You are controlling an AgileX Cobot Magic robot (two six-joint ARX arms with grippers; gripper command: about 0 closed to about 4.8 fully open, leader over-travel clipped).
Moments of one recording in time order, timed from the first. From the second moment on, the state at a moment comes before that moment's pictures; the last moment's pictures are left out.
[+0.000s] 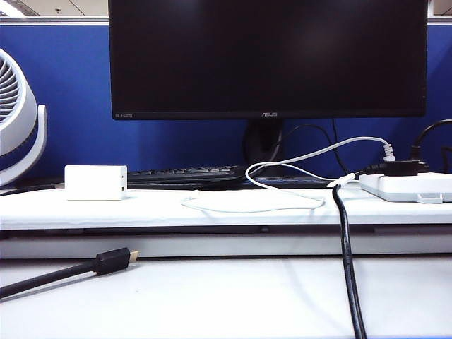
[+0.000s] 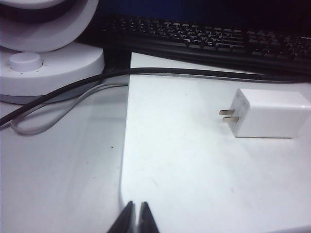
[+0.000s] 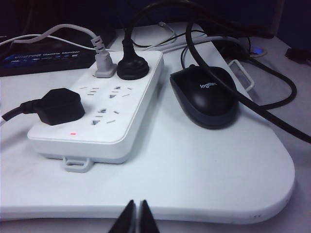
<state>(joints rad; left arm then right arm) 0.00 0.00 0.03 -0.20 0.06 -0.06 0.03 0.00 0.01 -0.18 0.02 0.10</state>
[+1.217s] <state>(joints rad) 0.00 0.73 0.85 -0.13 0.06 0.02 0.03 0.17 0.48 -0.15 0.05 0.19</state>
